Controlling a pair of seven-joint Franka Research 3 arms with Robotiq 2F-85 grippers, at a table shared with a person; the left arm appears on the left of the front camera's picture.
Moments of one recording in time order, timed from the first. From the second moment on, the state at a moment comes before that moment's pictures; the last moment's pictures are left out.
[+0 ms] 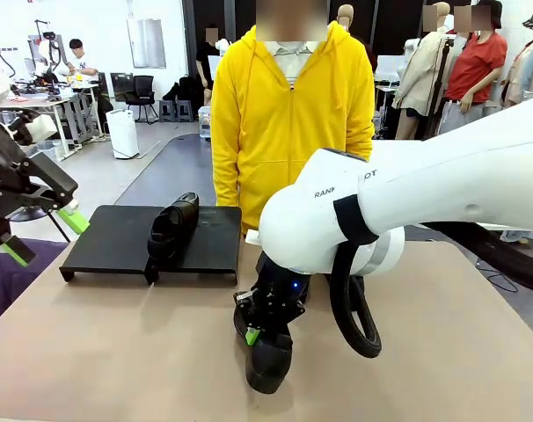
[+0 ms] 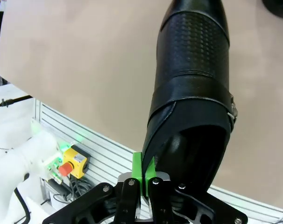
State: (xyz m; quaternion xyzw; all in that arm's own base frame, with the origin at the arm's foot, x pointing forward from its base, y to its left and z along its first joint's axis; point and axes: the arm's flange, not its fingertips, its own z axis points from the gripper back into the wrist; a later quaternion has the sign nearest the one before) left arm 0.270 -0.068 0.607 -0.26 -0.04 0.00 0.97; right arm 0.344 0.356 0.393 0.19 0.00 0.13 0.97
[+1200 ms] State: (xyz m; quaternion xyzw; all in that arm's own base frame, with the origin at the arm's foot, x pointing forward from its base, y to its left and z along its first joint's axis) left arm 0.270 -0.068 0.607 -0.26 -0.04 0.00 0.97; right arm 0.368 0.360 0.358 0.20 -0.05 0.14 0.97
